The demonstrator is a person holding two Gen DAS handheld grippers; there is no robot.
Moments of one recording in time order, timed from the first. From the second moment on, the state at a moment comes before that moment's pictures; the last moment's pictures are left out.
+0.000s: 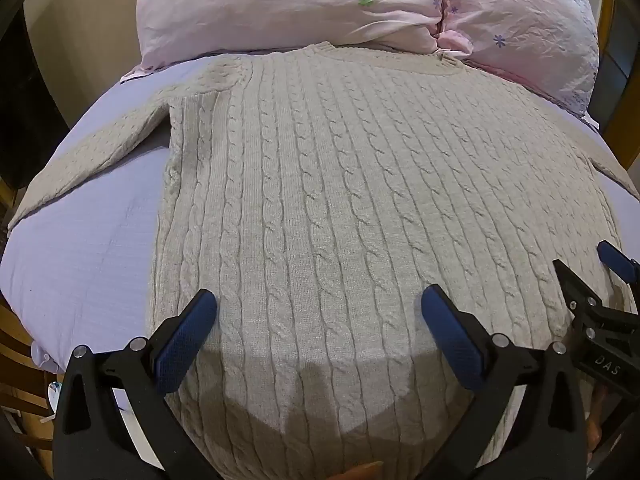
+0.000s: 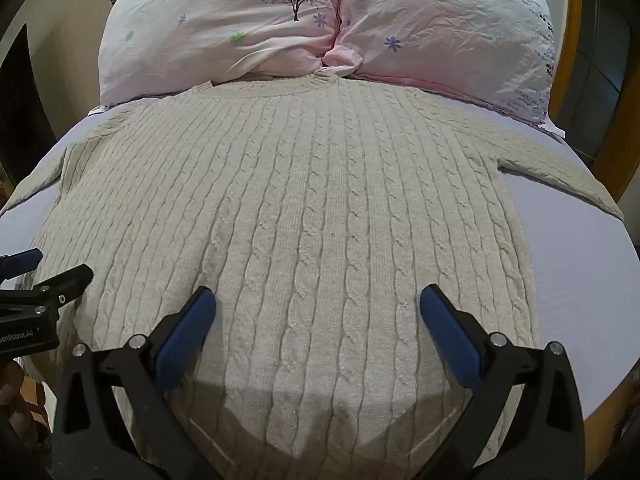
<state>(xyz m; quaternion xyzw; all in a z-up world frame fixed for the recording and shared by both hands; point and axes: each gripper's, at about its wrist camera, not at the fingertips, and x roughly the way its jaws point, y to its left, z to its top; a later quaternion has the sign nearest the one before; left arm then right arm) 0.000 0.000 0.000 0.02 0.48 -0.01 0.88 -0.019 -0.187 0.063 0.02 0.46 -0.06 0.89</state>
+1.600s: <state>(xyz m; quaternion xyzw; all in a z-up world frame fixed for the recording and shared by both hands) 0.000 0.000 0.000 0.02 0.48 -0.01 0.88 -0.019 -0.187 0.063 0.02 0.45 -0.06 0.89</state>
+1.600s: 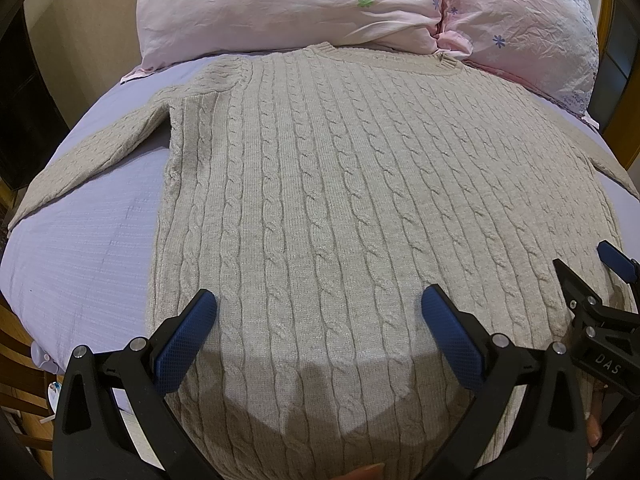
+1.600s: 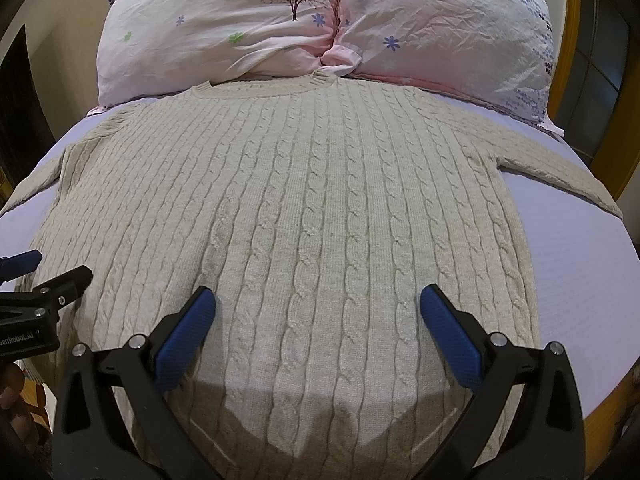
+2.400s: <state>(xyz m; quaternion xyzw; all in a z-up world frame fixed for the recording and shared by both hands) 0.000 0.000 0.000 0.02 0.48 -0.01 0.88 -0.018 -0.187 0.063 0.02 0.46 -0.06 0.89</state>
